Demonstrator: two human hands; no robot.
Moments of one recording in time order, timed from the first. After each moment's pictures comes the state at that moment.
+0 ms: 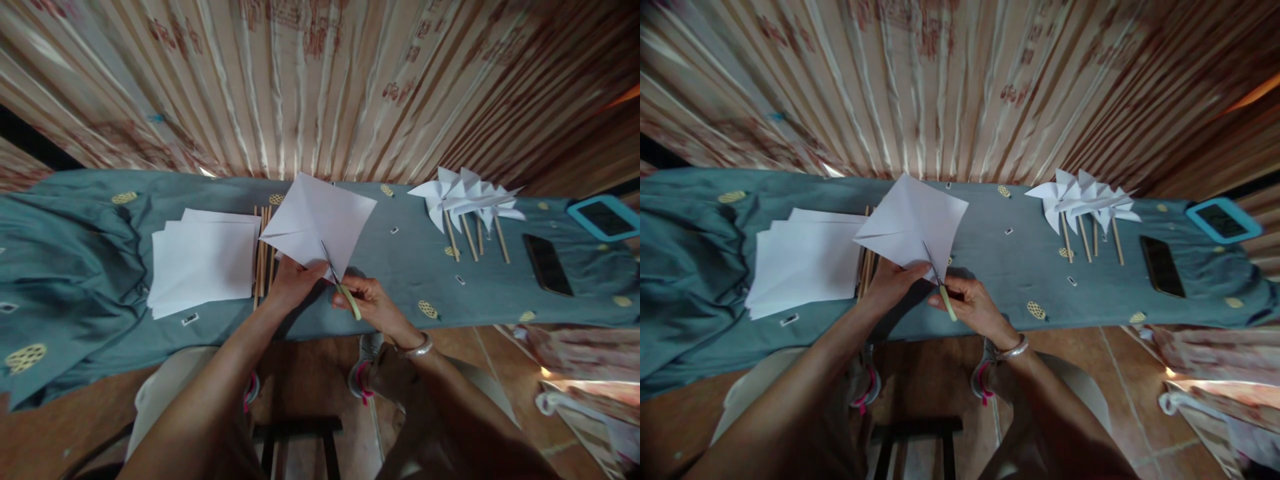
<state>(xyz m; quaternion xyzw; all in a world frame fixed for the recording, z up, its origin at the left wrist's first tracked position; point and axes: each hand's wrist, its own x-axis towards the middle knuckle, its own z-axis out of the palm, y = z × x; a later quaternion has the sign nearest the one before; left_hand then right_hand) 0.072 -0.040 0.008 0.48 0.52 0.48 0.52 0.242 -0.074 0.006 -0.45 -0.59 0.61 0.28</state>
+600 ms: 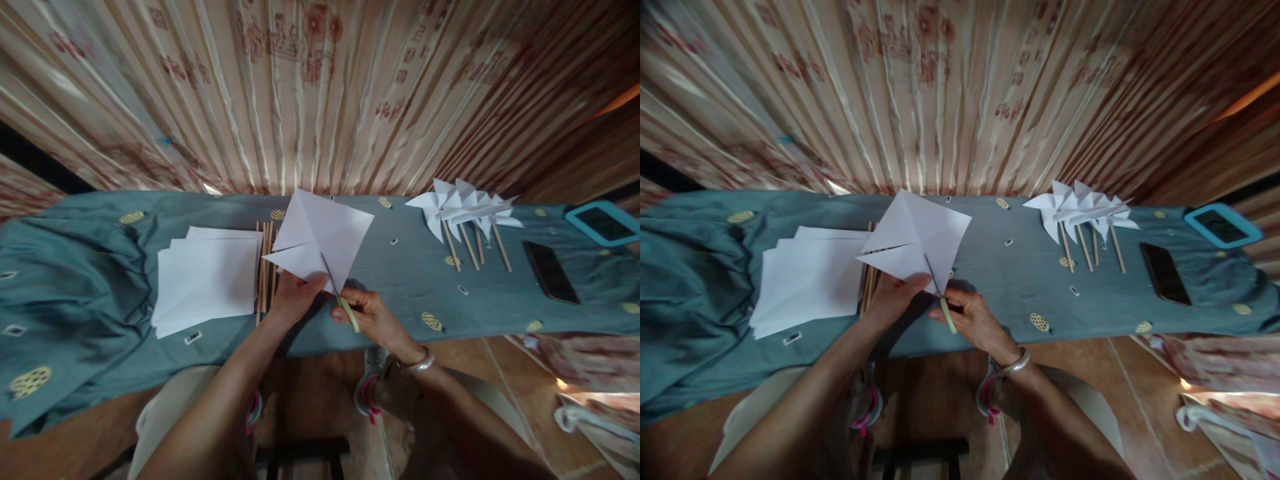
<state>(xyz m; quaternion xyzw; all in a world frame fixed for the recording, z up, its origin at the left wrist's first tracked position) 0.069 -0.039 0.005 0.47 0.52 0.48 0.53 0.234 -0.073 0.006 -0.46 -0.55 0.63 0.29</state>
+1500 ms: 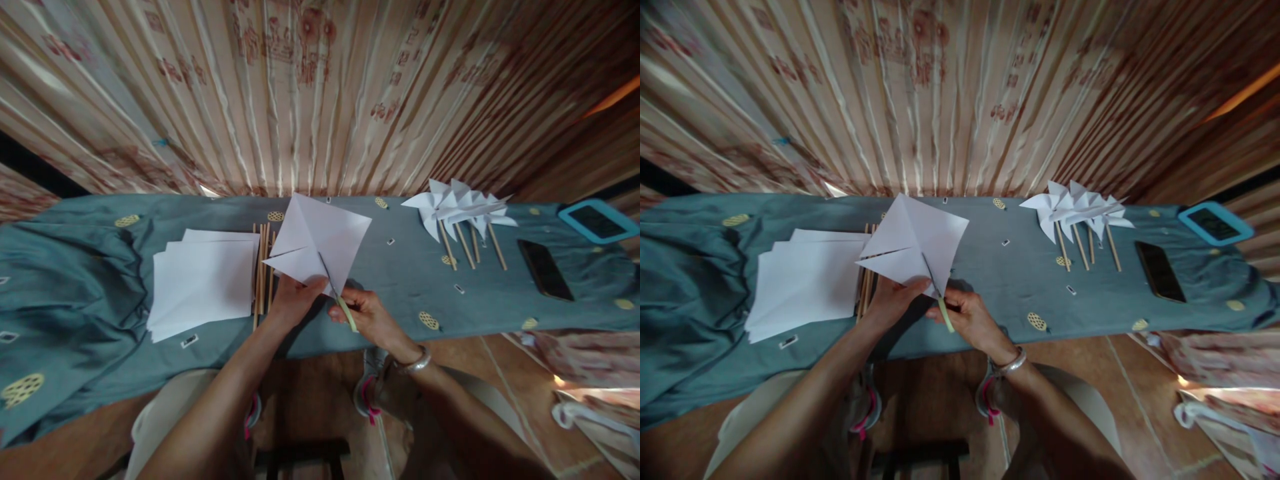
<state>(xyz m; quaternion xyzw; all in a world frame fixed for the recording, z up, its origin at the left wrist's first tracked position) 0.073 -0.041 0.014 0.46 0.52 0.48 0.53 0.234 -0.072 0.006 -0.47 -0.54 0.62 0.31</state>
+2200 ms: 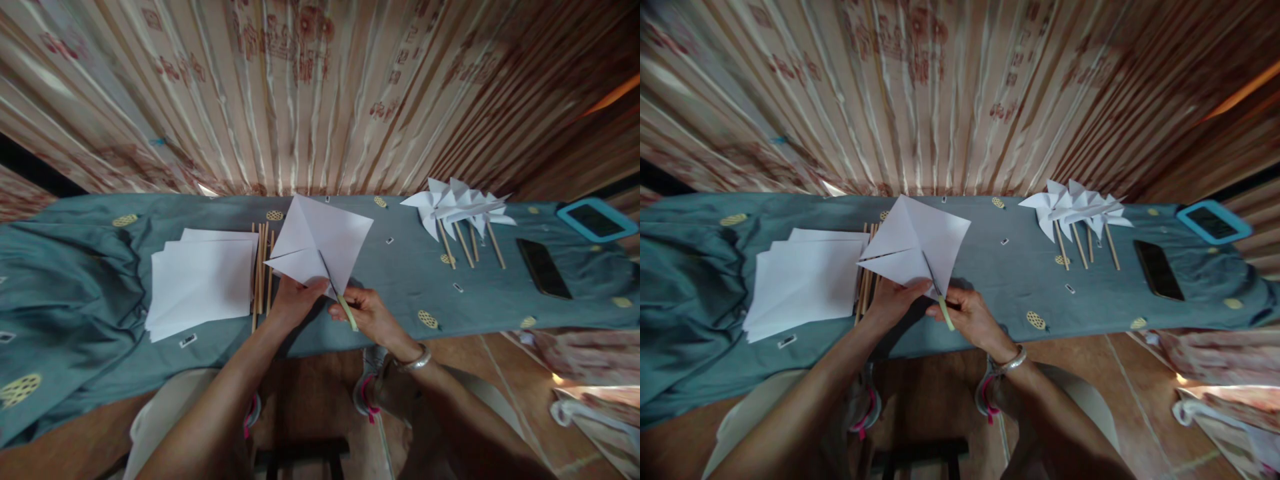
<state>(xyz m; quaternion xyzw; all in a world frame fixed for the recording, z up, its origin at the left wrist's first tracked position) 0.075 -0.043 0.013 0.46 0.54 0.47 0.53 0.236 -0.072 0.002 -0.46 -0.55 0.62 0.33</state>
